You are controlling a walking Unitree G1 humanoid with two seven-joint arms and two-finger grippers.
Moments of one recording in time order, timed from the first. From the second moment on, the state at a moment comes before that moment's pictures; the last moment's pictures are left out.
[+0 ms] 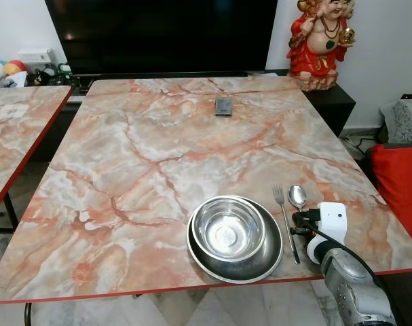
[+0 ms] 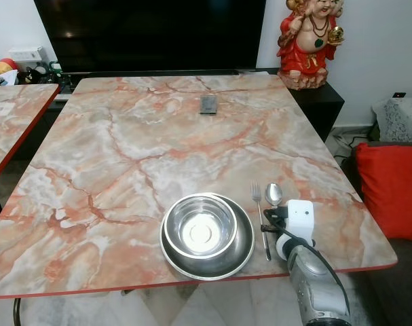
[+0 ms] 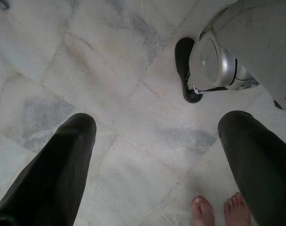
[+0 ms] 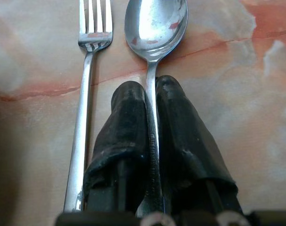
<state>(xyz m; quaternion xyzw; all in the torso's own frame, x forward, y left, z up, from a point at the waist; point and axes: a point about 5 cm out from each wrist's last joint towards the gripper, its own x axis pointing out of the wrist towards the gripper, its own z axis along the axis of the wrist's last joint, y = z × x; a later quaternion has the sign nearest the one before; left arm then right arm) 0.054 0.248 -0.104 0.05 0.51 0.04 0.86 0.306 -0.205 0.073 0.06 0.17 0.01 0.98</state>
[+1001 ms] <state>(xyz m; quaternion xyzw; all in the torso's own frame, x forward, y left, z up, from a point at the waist) 0.054 0.248 -0.104 0.05 0.51 0.04 0.86 0.313 -0.204 0.075 0.06 0.16 0.00 0.98</state>
